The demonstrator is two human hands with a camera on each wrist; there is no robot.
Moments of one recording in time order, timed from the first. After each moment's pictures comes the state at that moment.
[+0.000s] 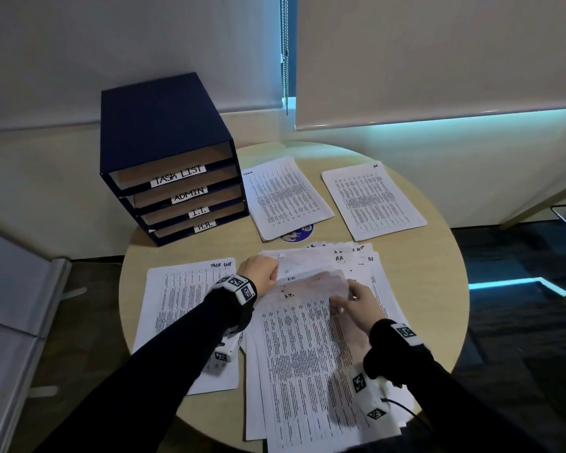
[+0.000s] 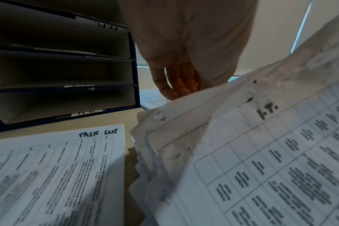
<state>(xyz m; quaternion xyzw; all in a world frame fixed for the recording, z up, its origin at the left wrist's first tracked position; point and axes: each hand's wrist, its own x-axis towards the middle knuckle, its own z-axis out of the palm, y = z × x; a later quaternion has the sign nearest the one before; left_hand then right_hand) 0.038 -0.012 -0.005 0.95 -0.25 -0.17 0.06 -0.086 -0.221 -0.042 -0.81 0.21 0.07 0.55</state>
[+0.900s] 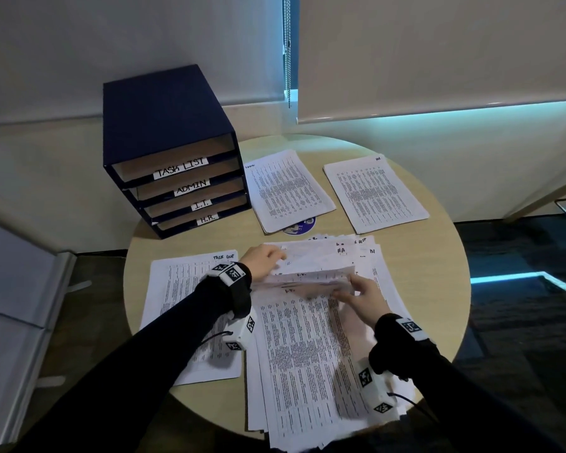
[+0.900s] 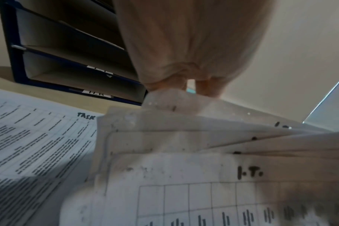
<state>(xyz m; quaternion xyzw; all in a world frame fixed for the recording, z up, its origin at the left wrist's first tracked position) 0.041 -0.006 0.004 0.91 -0.15 -0.27 0.29 -0.097 -0.221 -0.029 -0.80 0.19 0.04 0.57</state>
